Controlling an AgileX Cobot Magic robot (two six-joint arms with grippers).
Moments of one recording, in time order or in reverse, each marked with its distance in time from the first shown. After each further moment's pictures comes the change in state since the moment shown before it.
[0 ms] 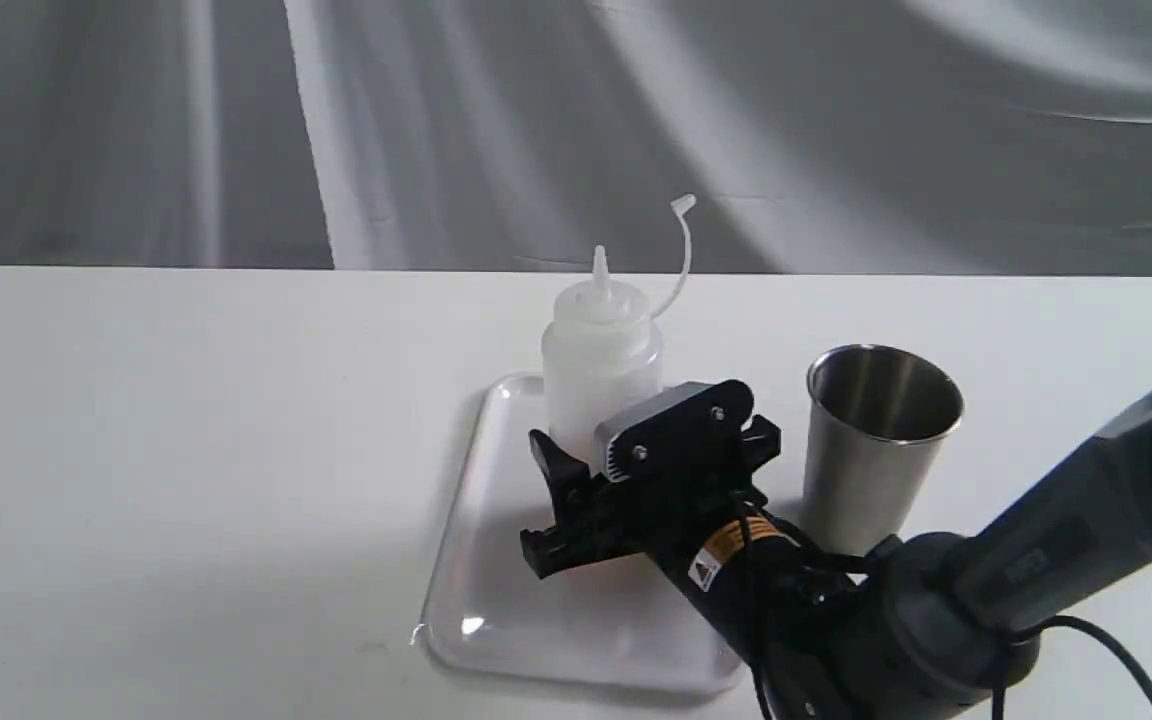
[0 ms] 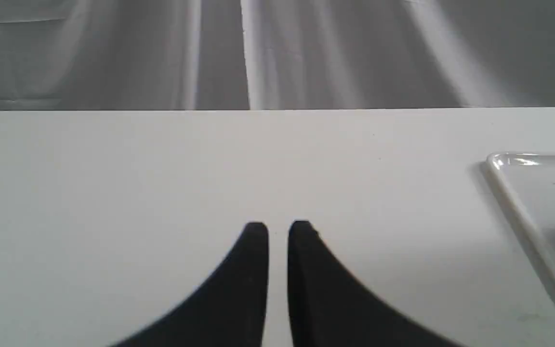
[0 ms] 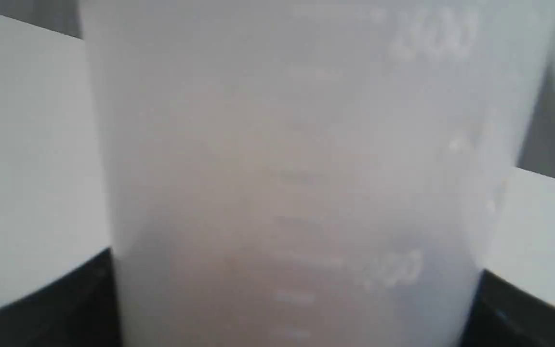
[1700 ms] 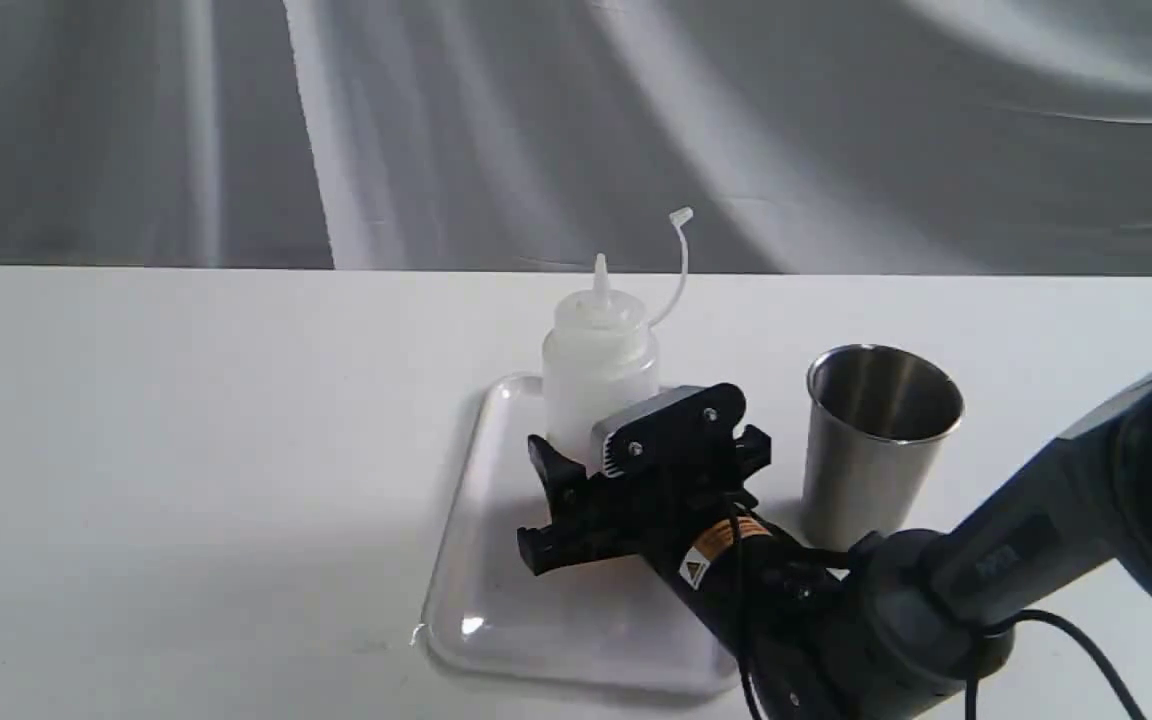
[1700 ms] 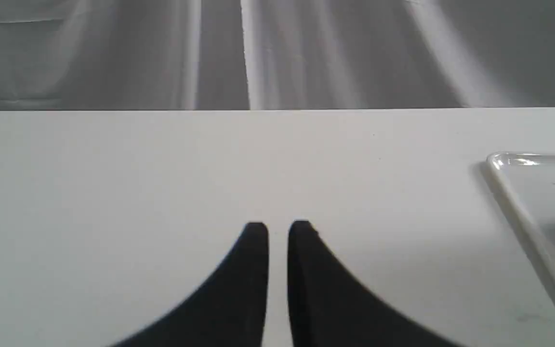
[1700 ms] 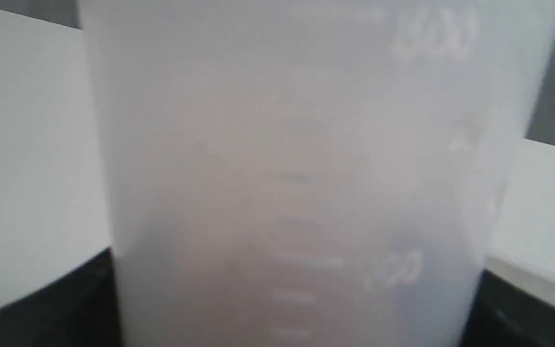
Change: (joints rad) left arm 0.000 0.000 0.000 0.000 0.000 0.000; right arm -0.009 0.033 -0.043 -0.002 0.032 0.040
